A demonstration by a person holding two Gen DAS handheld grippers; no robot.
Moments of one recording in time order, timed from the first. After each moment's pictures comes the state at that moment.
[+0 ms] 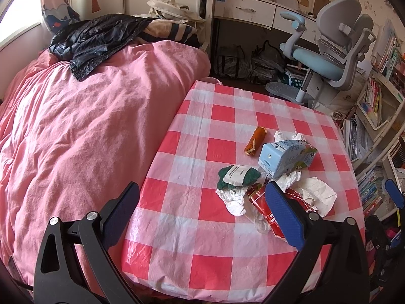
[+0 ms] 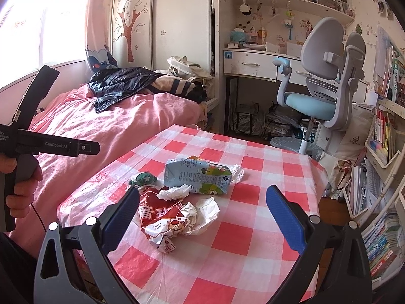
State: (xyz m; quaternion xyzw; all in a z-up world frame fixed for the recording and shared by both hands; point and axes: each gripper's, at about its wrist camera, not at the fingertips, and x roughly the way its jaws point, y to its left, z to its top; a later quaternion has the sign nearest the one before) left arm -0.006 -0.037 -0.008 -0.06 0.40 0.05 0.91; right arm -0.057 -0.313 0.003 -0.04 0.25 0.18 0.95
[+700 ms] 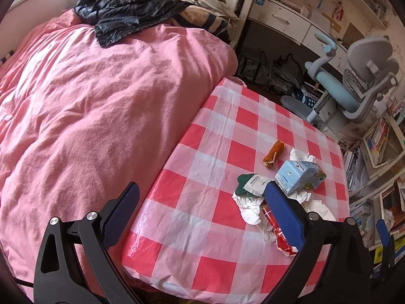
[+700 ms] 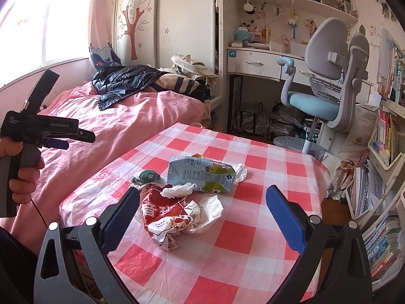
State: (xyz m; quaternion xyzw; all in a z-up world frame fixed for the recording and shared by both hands) left arm -0.027 0.022 -0.025 -0.18 0.42 0.09 0.89; right arm -0.056 -0.309 -0.001 -0.05 0.26 0.19 0.95
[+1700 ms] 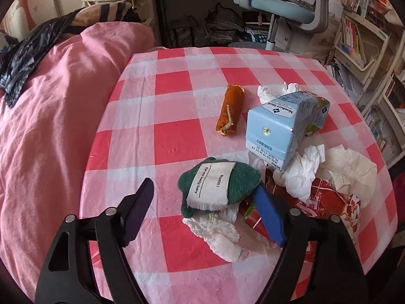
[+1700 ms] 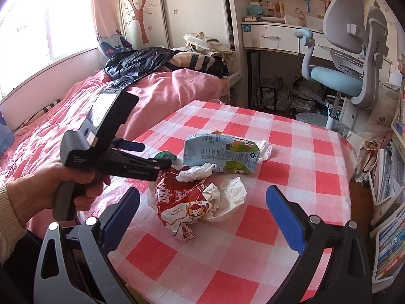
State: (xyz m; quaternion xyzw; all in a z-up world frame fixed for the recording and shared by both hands) left arm 0.073 -0.082 -0.087 0.02 0.48 -0.08 0.87; right arm -0.035 -0.299 -0.020 -0.03 0.33 0.25 0.91
